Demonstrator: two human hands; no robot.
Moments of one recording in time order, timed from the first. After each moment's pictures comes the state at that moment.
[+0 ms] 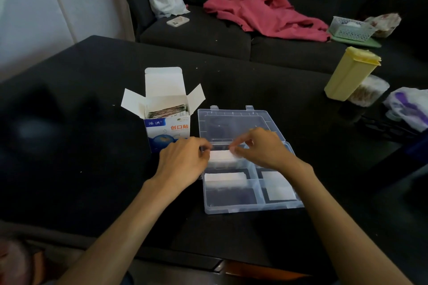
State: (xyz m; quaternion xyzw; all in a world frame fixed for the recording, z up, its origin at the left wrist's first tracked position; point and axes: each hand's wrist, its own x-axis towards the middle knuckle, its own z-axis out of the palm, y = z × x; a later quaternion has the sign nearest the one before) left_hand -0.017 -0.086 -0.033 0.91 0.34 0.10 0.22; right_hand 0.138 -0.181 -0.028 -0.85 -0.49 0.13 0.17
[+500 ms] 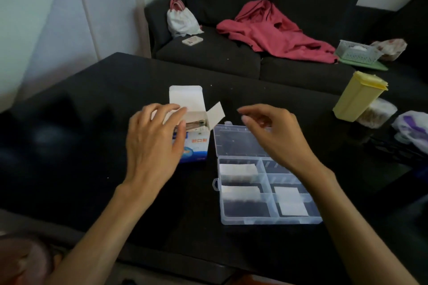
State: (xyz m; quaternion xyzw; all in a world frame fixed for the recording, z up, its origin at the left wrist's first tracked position) left_hand -0.076 -0.047 0.001 0.87 0.36 0.35 -0.02; right_hand 0.092 -0.175 0.050 -0.77 -0.52 0.01 0.37
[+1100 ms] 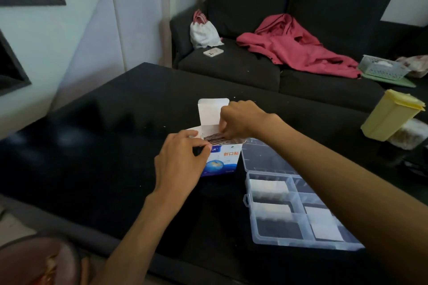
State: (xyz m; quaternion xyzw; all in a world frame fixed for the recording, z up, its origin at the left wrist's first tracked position) left_hand -0.089 -0.035 0.004 0.82 0.46 0.26 0.19; right_hand 0.080 -0.031 0.058 -0.71 -0.69 -0.07 -0.09
